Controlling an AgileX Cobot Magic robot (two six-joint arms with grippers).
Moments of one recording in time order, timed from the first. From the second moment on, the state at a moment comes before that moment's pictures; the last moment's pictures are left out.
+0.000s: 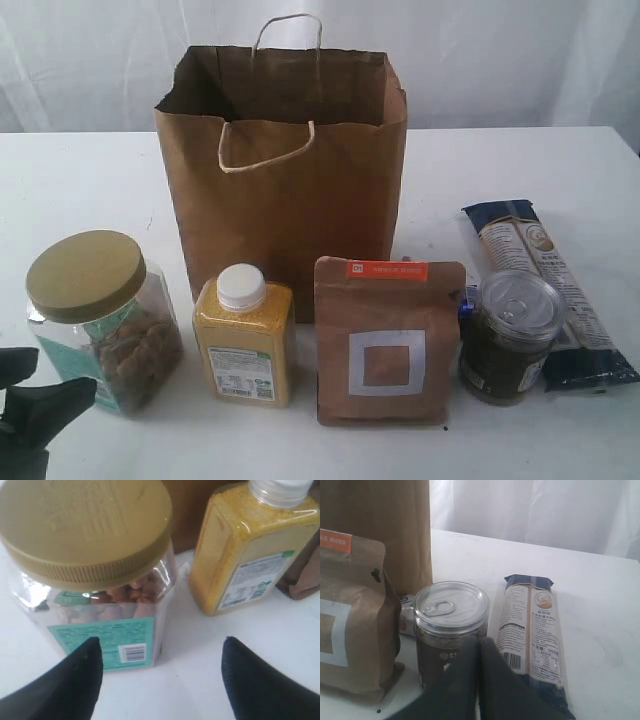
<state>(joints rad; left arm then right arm) -0.46 0.71 -0.15 -1.06 0.14 1.02 0.27 0.01 0.00 -0.08 0.27 0.06</state>
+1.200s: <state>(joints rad) -0.64 0.85 -0.10 -1.08 -0.18 0.85 0.27 0.01 0.00 -0.08 0.27 0.06</state>
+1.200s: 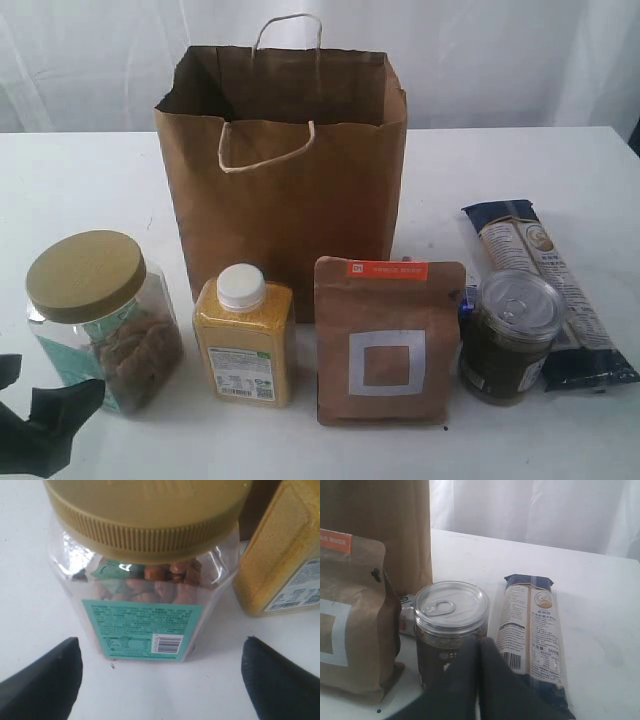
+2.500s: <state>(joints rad) -0.65 0.85 -0.26 -1.79 -0.06 1.69 0.27 0.01 0.00 -0.08 0.27 0.06</state>
